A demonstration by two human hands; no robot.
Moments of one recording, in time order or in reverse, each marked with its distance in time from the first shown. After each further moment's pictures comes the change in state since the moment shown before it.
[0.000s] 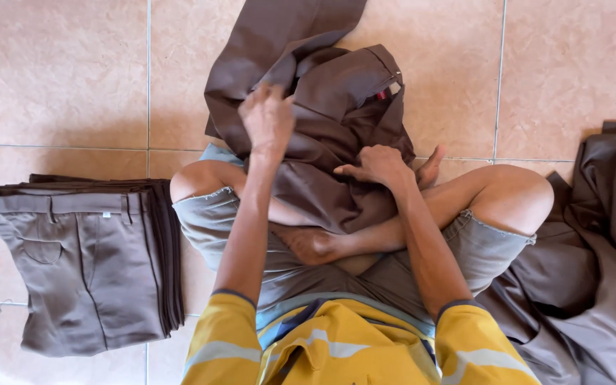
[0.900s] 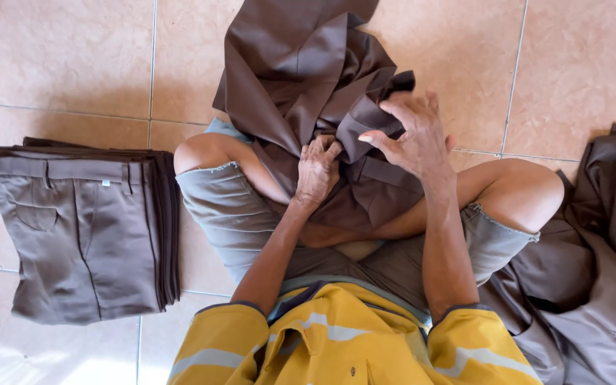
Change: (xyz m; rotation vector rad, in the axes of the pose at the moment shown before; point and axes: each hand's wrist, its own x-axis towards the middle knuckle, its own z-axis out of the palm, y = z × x) left_hand -0.145 0.063 -0.007 -0.517 -0.143 0.111; right_hand -0.043 0.010 -0.035 0.248 0.898 -0.570
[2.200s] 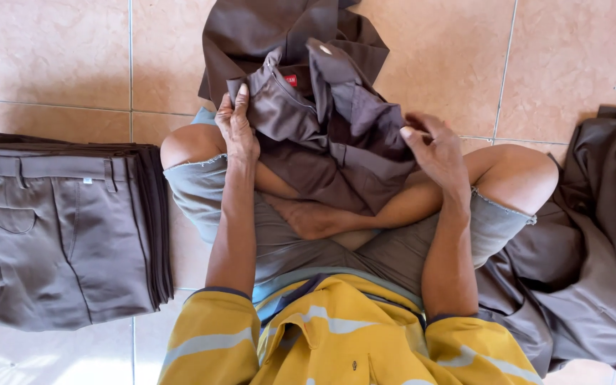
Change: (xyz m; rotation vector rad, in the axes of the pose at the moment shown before) left_hand 0.049 -0.146 -0.036 -1.100 0.608 -0.703; right_hand -0.060 0.012 -0.026 0.274 -0.112 0.529
